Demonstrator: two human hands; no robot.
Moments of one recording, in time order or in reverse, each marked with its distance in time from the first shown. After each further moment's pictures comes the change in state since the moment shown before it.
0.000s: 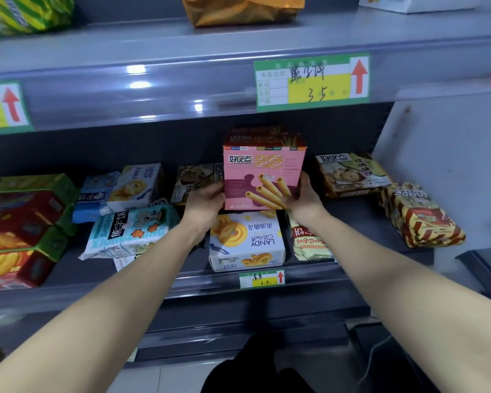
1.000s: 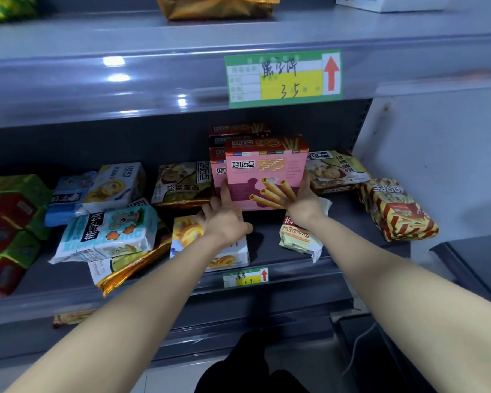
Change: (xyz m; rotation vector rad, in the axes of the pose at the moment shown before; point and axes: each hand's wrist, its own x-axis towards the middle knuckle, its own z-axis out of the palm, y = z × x) left_hand -0.009 -0.012 0.065 0.980 -0.089 -0.060; right_hand 0.000 0.017 -0.020 -0.215 0.092 0.074
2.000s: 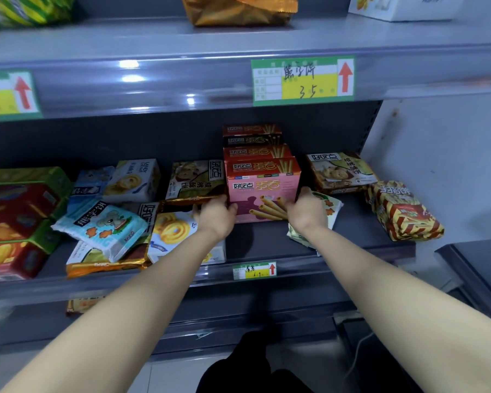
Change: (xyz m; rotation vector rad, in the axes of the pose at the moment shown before) left_hand -0.004 -0.033 -0.015 -0.164 0.125 0.005; right_hand -0.031 -0.011 0.014 -0.238 0.139 0.016
